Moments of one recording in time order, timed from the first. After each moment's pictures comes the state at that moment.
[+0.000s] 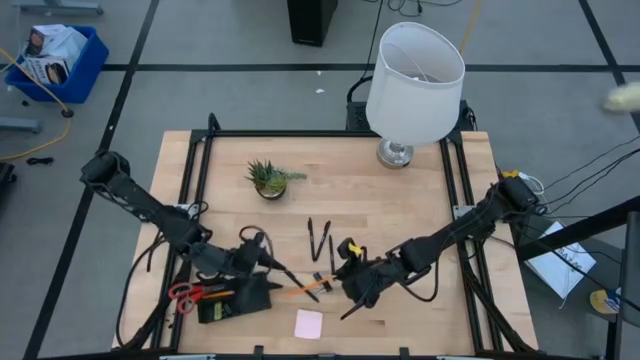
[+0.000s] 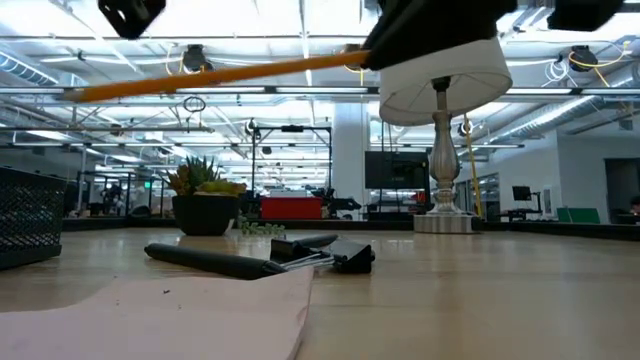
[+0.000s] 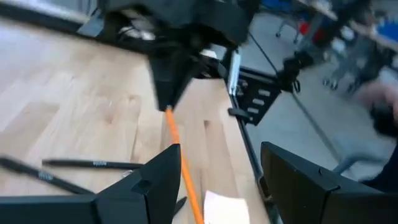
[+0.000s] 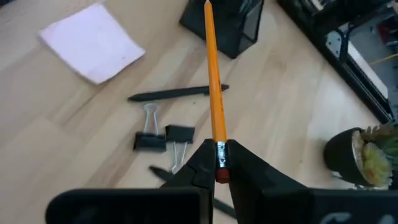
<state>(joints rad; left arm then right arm) -0.62 1.21 0.68 0.23 -0.36 -0.49 0.50 1.69 1.15 -0.25 0.36 -0.36</state>
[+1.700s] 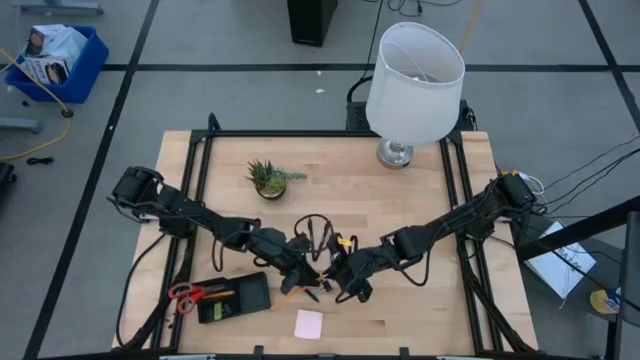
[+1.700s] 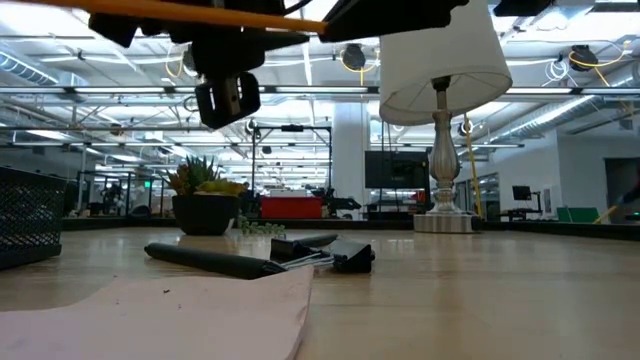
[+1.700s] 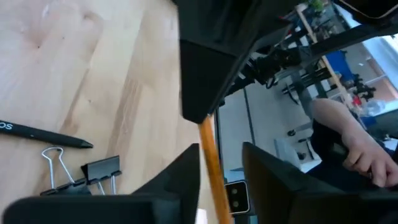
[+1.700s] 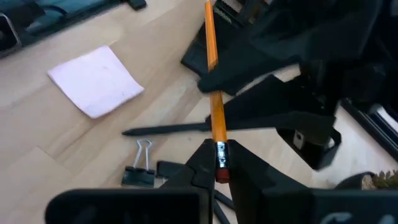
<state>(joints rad) -0.31 1.62 0.82 0.43 0.21 -0.83 0.40 1.69 1.16 -0.11 0.15 -0.47</state>
